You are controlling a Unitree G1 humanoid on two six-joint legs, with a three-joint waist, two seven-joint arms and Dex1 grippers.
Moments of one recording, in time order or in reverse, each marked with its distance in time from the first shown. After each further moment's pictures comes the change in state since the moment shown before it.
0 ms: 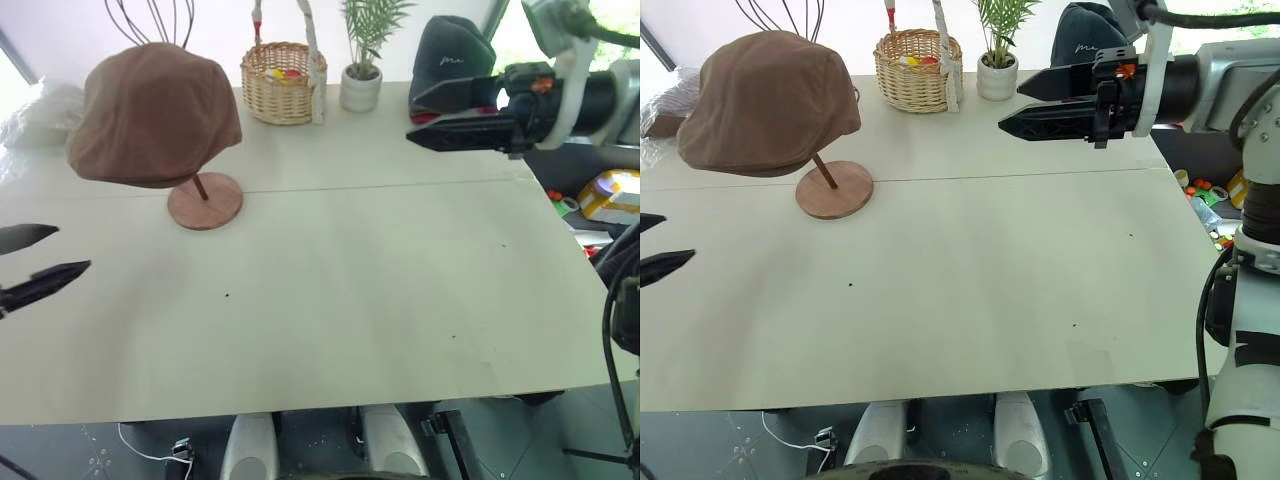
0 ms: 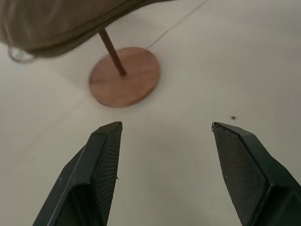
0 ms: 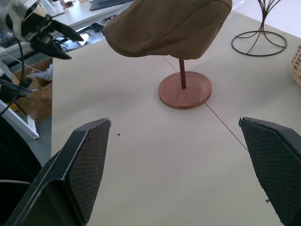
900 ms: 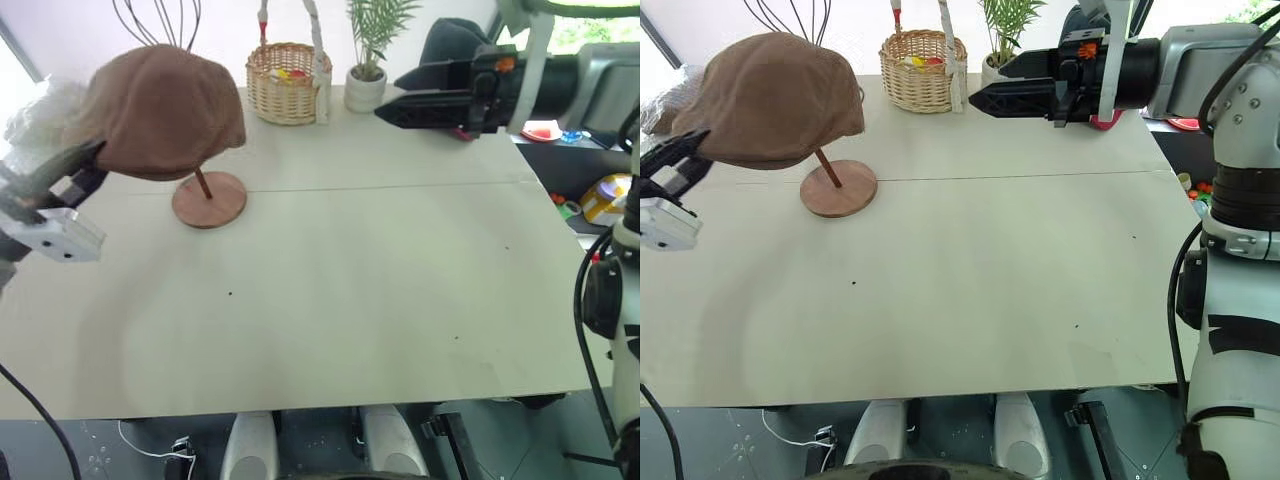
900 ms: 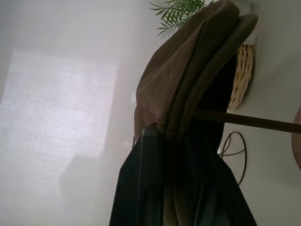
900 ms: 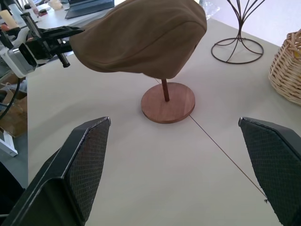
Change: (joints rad) left arm -0.650 -0.187 -0.684 0.451 1.034 -1.551 0.799; right arm -0.074 0.119 -0.033 -0.036 0.013 0.131 -0.273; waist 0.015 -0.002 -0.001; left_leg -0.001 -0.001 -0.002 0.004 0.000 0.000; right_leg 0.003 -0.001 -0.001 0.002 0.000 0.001
